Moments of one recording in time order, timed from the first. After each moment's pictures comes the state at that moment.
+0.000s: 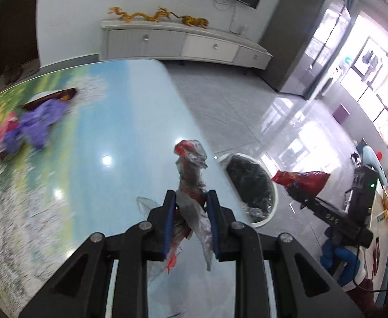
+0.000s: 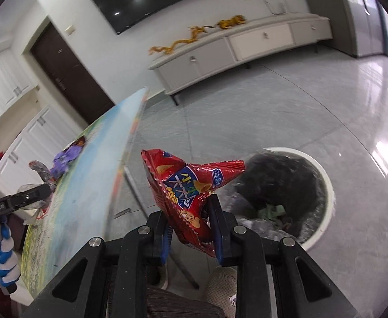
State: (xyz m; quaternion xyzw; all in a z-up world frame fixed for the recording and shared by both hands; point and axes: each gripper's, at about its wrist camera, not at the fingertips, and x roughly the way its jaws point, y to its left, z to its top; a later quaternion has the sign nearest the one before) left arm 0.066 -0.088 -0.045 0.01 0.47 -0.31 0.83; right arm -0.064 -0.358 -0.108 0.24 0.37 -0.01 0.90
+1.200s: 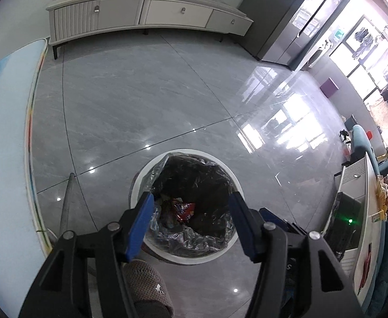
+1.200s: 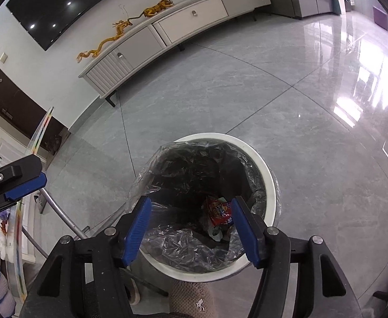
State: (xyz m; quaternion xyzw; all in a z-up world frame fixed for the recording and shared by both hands) left arm 0.098 -0.293 -0.098 0.03 0.53 -0.34 0.78; right arm -0.049 -0.456 -0.165 0.29 0.42 -0.13 0.85
